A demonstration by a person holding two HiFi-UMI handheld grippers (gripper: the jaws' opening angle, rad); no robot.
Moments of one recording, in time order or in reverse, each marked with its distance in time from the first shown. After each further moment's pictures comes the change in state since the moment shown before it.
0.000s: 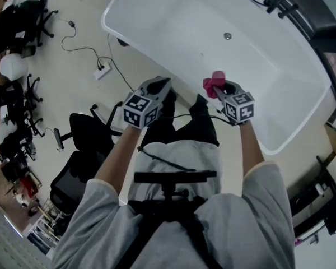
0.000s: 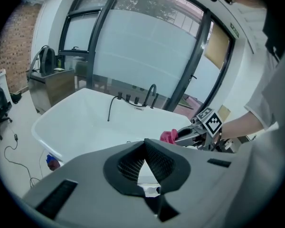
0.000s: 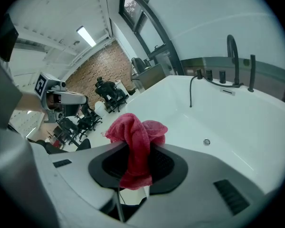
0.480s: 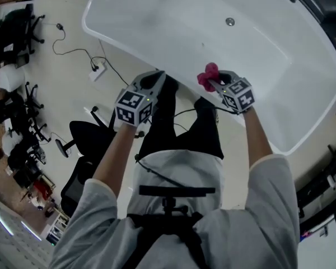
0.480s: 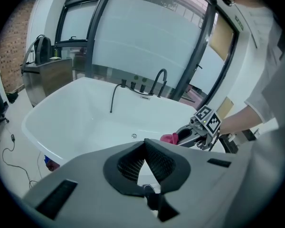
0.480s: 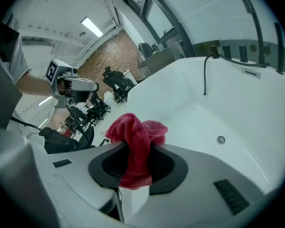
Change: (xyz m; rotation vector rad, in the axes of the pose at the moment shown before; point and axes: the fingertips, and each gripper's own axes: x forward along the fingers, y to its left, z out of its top) left arm 0.104 0.070 -0.039 0.022 0.086 0.005; right arm 0.109 -0.064 -0.045 -0.073 0.108 0.143
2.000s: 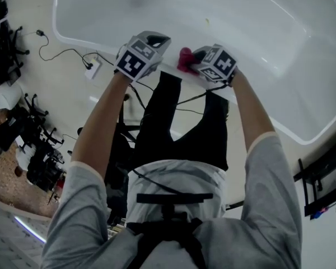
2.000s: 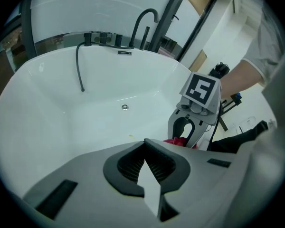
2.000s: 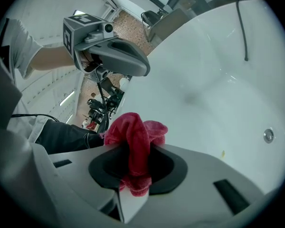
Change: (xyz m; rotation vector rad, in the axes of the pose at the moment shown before) left arm 0.170 0.106 -0.062 0.430 0.474 -0.249; right arm 0.190 0.001 -0.021 0.008 0.216 0.293
